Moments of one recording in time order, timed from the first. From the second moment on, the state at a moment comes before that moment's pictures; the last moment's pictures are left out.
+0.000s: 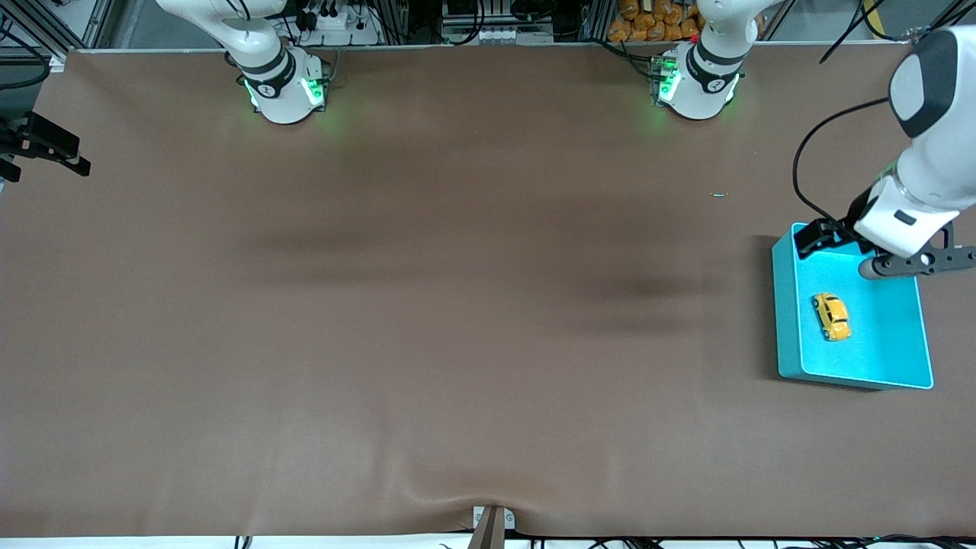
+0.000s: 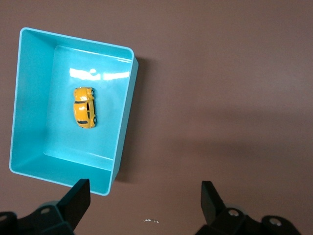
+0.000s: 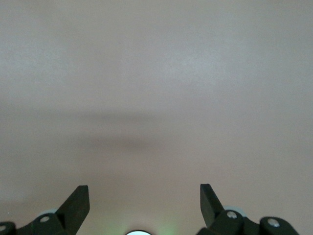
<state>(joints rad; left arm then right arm) 0.44 0.00 -0.49 -1.85 0.08 1.86 -0.14 0.00 -0.07 -0.09 -1.56 0.02 1.45 -0.16</state>
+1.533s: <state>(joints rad) -0.10 -0.07 -0.08 -1.61 0.00 1.61 -0.19 0.00 -0.07 -0.09 -1.56 0.02 1.45 -0.16</state>
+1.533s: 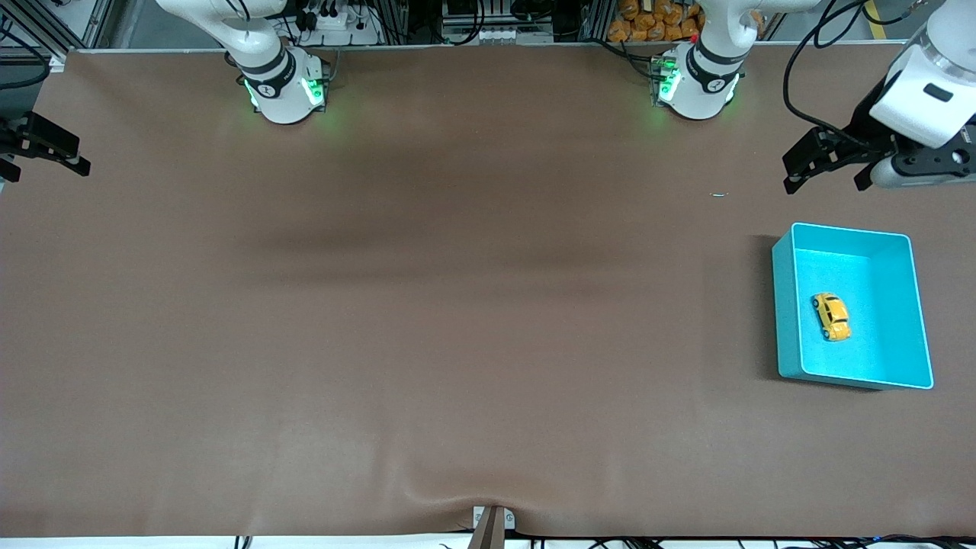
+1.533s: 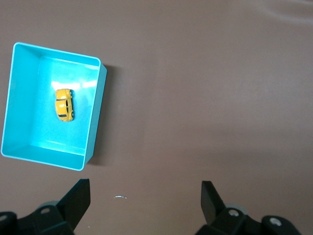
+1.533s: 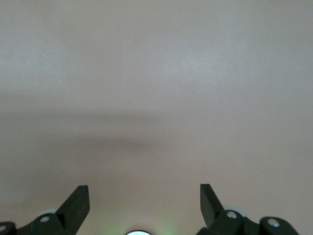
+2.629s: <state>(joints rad) -0.05 -0.06 -0.06 -1.59 0.00 1.53 -0.20 0.00 -0.07 -0.09 -1.56 0.02 1.45 -0.16</state>
